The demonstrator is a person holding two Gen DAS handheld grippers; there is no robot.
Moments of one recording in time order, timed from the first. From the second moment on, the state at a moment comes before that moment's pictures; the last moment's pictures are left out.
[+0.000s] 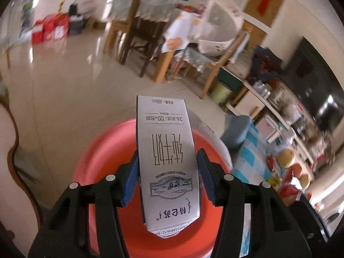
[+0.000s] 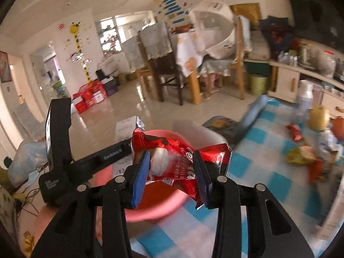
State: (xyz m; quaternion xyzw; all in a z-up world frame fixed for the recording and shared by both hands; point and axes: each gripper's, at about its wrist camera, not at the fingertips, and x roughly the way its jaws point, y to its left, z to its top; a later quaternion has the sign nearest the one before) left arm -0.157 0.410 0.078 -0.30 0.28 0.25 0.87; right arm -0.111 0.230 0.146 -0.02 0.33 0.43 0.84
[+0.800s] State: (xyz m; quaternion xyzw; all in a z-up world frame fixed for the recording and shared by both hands) left arm -0.144 0.374 0.090 -0.22 0.21 0.23 0.92; right arm -0.128 0.128 0.110 0.00 0.35 0.32 0.88
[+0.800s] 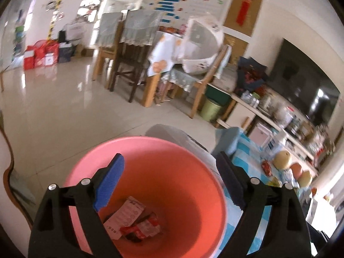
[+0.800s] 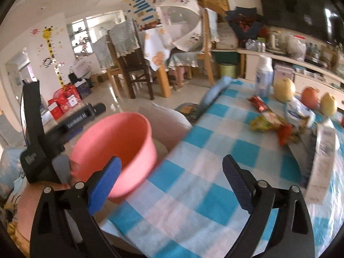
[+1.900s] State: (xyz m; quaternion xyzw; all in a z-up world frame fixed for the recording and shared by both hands) left arm -0.104 0.224 0.088 -0.08 0.28 0.09 0.95; right arm -0.159 0.002 0.108 0.00 0.30 0.22 0.93
